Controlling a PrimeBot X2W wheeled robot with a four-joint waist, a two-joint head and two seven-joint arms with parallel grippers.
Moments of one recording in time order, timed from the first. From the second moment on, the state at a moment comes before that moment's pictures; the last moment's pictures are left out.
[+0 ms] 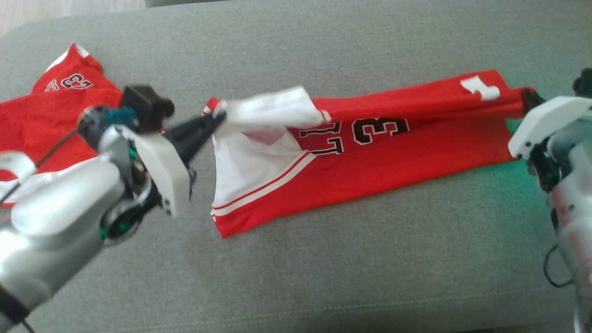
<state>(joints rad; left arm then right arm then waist) -0.97 0.63 -1.32 0.34 -0.99 -0.06 -0.15 -0.88 -0.26 0.01 1.18 0.28 0.13 0.04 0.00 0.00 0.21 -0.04</state>
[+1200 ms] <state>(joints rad) -0.68 0.56 -1.16 0.31 -0.98 0.15 -0.22 -0.68 -0.35 0.13 0.79 0.45 0.13 0.31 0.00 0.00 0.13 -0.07</state>
